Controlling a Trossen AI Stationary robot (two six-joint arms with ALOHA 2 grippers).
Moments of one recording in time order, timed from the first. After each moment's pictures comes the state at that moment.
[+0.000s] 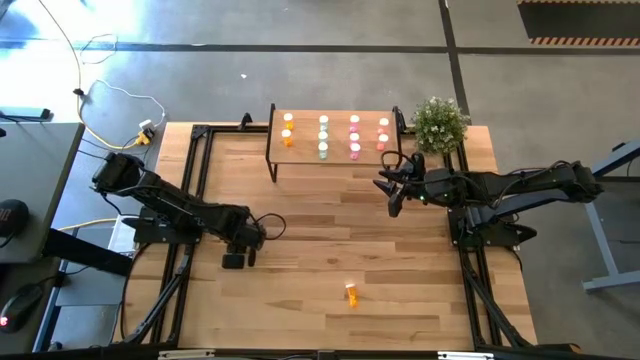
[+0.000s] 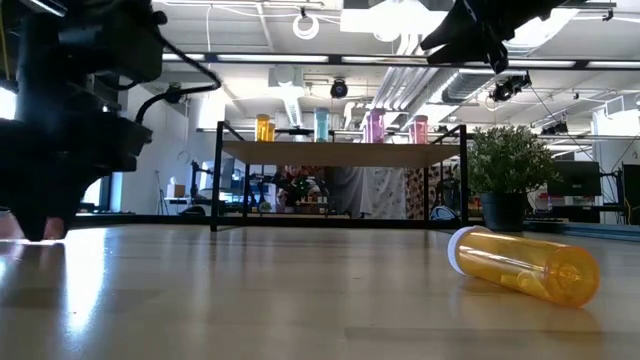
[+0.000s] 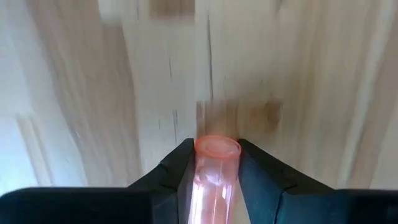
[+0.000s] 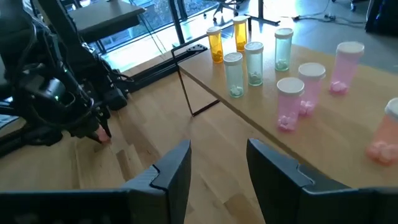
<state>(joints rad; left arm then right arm) -0.17 1.42 0.63 -0.76 -0.04 -0.27 0.08 0.92 0.73 -0.19 0.50 0.42</state>
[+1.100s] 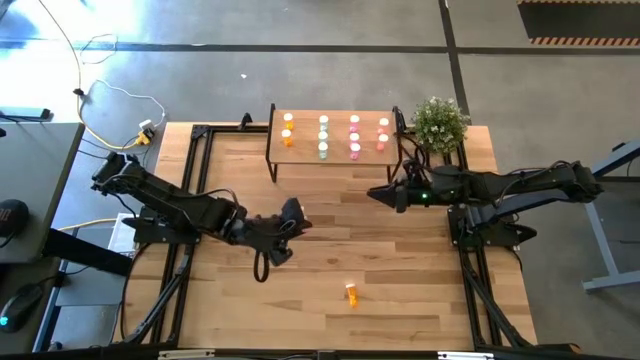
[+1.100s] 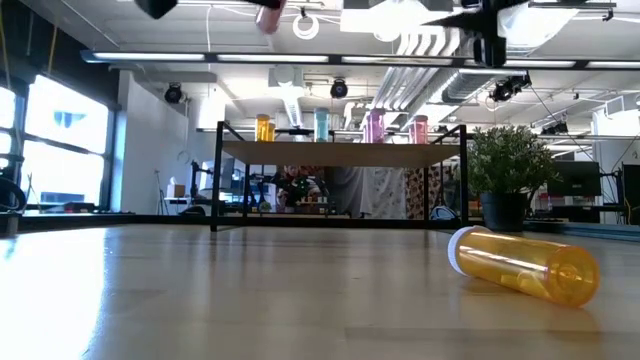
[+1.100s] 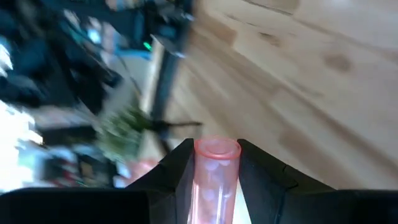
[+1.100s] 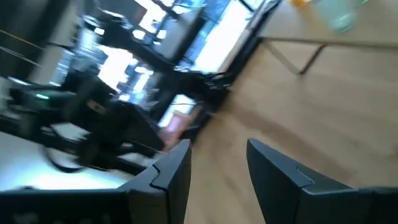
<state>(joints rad) -0.27 1.41 1.17 -0.44 -0.55 1.00 0.08 0.92 0.73 -0.03 0.18 0.99</state>
